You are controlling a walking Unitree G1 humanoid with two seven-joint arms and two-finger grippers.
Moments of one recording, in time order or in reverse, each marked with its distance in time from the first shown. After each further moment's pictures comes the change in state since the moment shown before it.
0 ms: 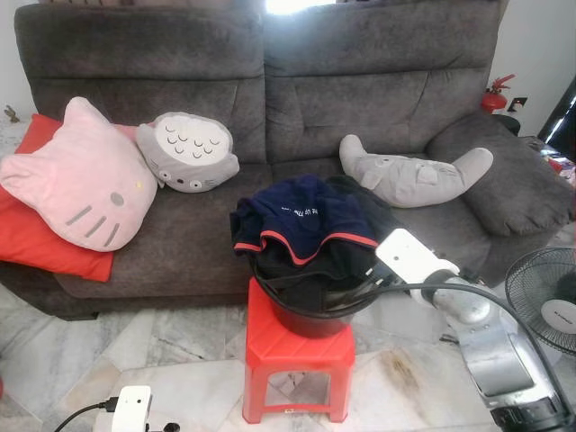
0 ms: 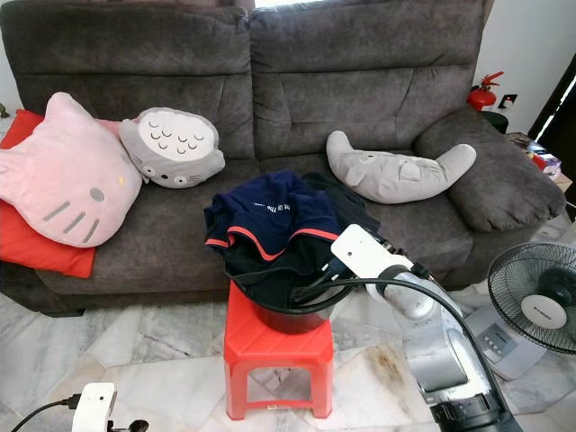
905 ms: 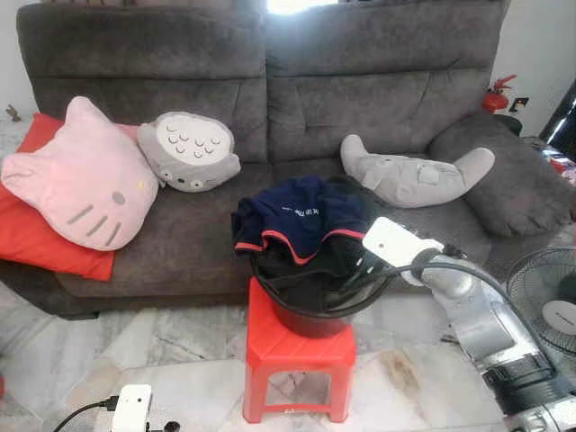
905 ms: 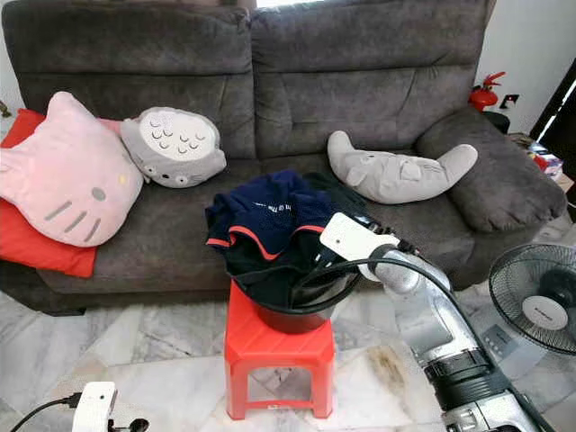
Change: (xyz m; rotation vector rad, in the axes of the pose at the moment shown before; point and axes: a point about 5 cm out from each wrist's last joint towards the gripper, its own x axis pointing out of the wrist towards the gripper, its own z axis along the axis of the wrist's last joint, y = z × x) left arm 0.000 0.000 0.002 0.007 -0.003 -0.002; right arm 0.025 -0.010 0.008 -0.137 -0.014 0.018
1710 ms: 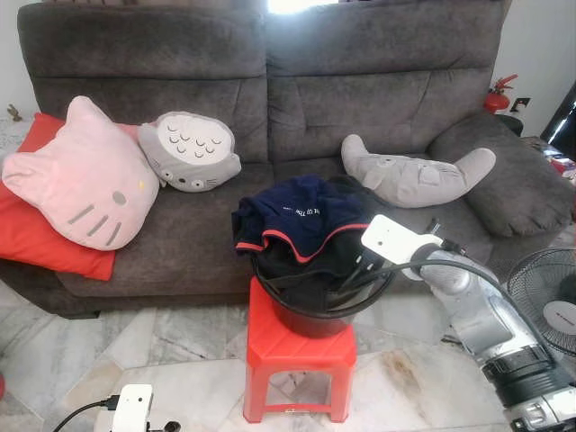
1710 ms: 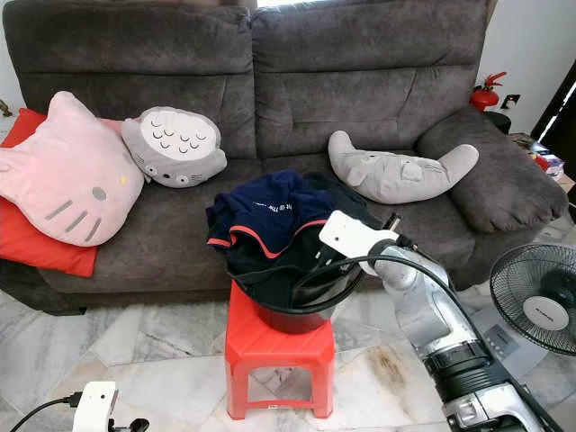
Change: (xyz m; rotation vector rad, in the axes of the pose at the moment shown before) left arm 0.000 0.000 0.000 0.006 0.001 -0.002; right arm 0.003 -0.010 0.004 -0.047 -0.024 -0.045
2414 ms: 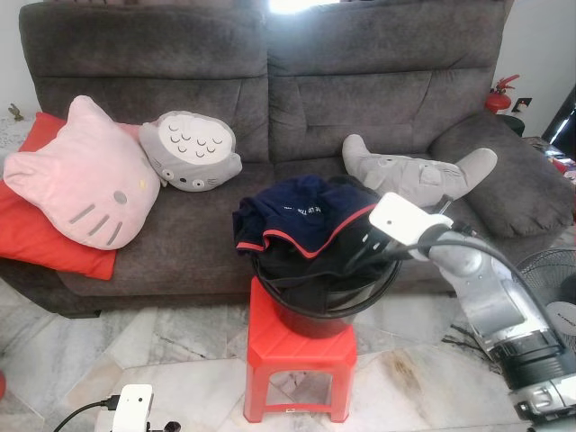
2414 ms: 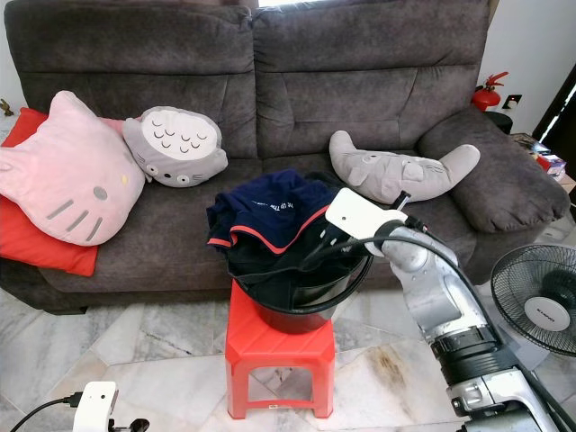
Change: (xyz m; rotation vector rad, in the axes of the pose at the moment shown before) left arm 0.000 0.000 0.000 0.002 0.000 -0.002; right arm -0.003 -0.036 0.017 0.077 -0.108 -0.071
